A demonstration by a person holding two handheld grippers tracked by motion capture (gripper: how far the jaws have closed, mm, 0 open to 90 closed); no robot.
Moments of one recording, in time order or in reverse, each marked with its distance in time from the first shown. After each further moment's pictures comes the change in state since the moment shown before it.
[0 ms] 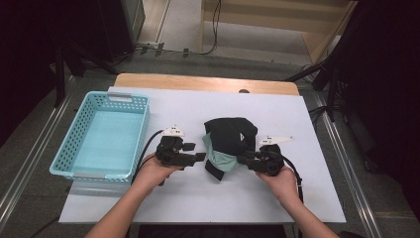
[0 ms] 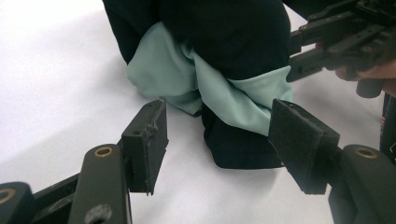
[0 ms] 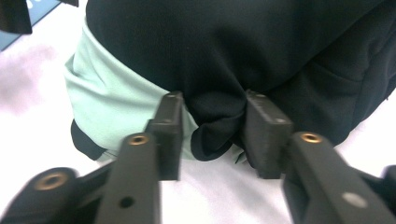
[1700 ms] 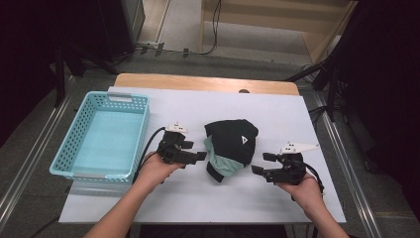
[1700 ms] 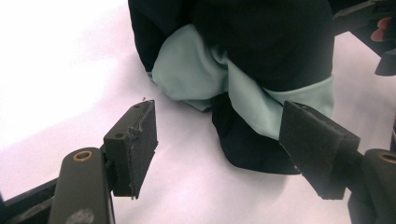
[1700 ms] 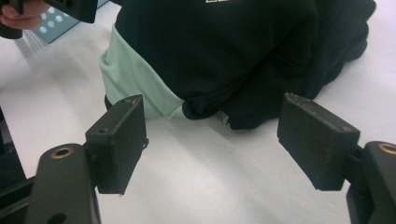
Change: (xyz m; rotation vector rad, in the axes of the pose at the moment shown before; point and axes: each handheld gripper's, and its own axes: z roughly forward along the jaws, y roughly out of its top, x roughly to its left) left arm -0.001 0.010 0.002 0.068 0.036 -0.029; right arm -0.009 -0.021 -0.055 -0.066 0.056 -0.055
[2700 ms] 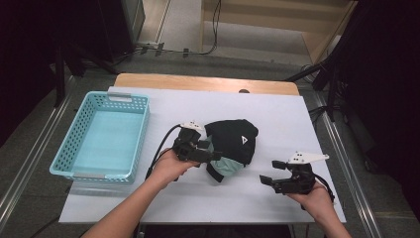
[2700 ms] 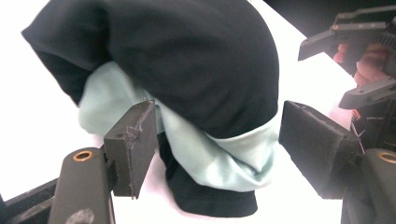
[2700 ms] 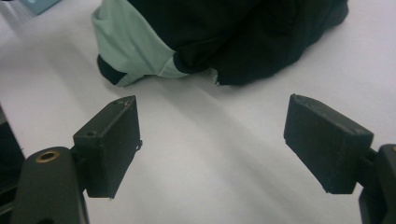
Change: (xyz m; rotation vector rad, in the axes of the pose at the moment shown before) left arm -0.021 0.022 0.022 0.004 -0.103 0.022; right arm -0.001 -0.026 -0.019 0.029 -0.033 -0.024
